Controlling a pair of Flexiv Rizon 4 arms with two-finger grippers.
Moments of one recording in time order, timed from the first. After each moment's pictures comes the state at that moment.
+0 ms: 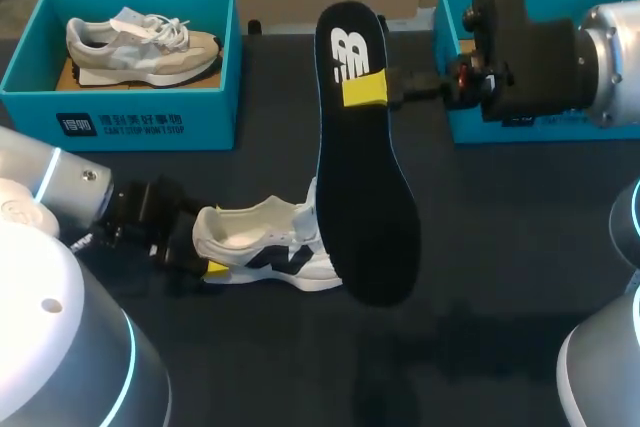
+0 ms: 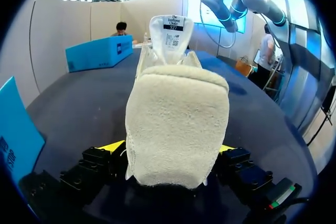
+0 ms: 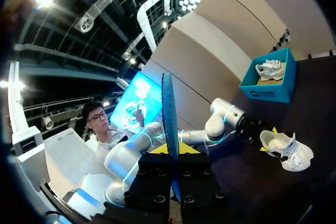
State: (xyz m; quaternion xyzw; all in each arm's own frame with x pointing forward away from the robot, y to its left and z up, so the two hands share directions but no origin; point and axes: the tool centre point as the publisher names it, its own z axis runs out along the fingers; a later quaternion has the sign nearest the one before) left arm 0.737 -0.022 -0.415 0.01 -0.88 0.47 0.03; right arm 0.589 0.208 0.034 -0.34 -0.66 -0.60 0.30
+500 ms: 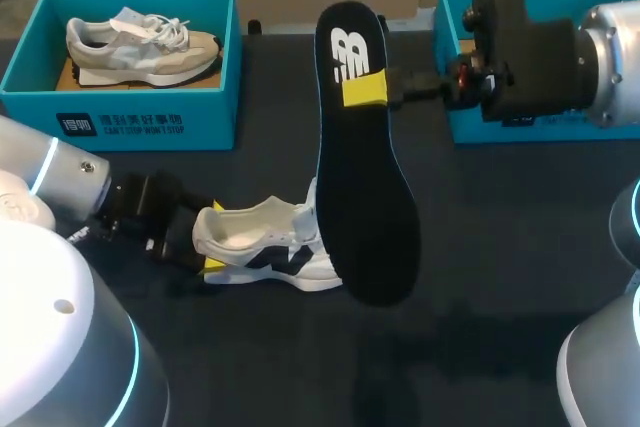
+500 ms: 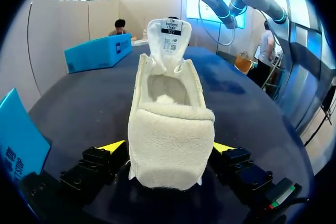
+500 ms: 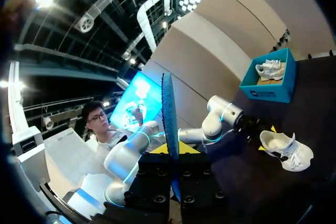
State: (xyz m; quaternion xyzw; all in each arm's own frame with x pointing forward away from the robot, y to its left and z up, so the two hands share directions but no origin) left arm 0.736 -0.018 -0.400 0.00 -0.89 0.45 0.02; right arm 0.589 0.208 0.034 -0.34 -0.66 -0.60 0.30
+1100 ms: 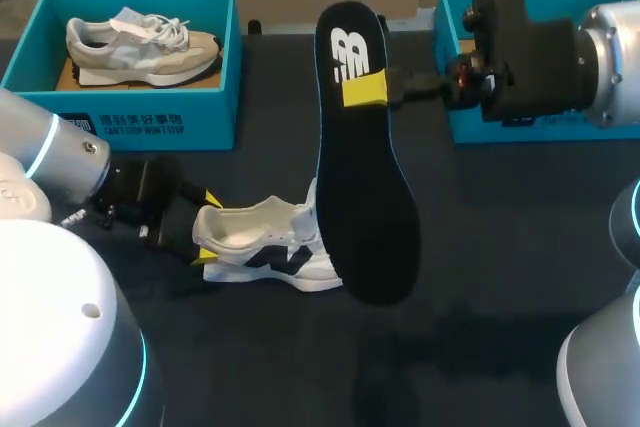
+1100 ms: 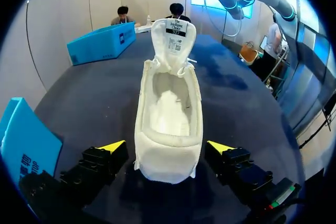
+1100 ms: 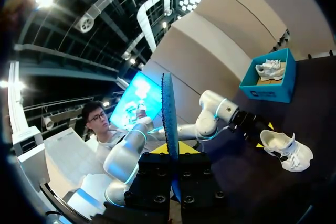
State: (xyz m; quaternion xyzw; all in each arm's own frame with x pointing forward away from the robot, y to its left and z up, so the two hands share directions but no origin) left arm 0.739 -0.006 -0.378 0.02 -0.92 0.38 0.00; right arm 0.589 0.208 0.034 -0.34 -0.66 -0.60 0.30
